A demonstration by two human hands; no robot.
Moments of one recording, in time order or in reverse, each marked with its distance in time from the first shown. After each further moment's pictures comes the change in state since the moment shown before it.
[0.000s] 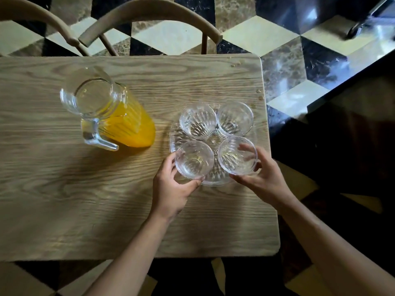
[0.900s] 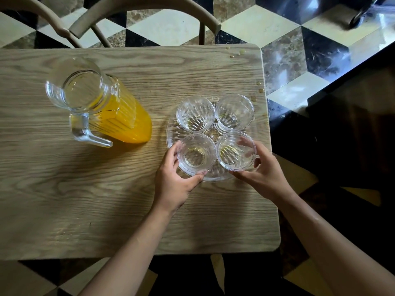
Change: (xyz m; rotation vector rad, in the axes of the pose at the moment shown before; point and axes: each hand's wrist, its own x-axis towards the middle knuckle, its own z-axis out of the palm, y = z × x) left_hand 0.007 -0.006 0.010 0.014 -0.026 0.030; right_hand 0.001 0.005 0.002 -0.047 -0.004 0.027
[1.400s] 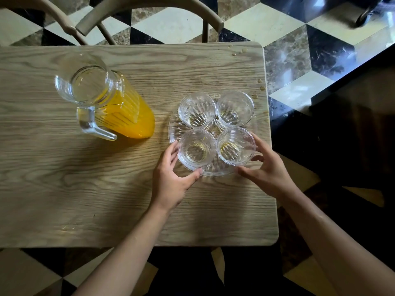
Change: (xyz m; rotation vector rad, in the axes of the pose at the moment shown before) left_hand -0.014 -0.001 -0.009 0.051 0.026 -0.003; right_hand -0.007 -0.001 -0.009 0.047 -0.054 0.072
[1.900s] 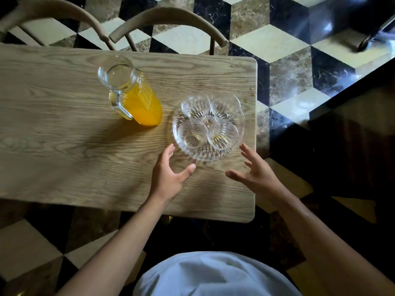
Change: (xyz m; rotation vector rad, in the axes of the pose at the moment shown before) left_hand -0.067 0.028 -0.003 0.122 0.067 -0.078; right_hand -0.058 -0.034 -0.026 -0.037 -0.183 0.121
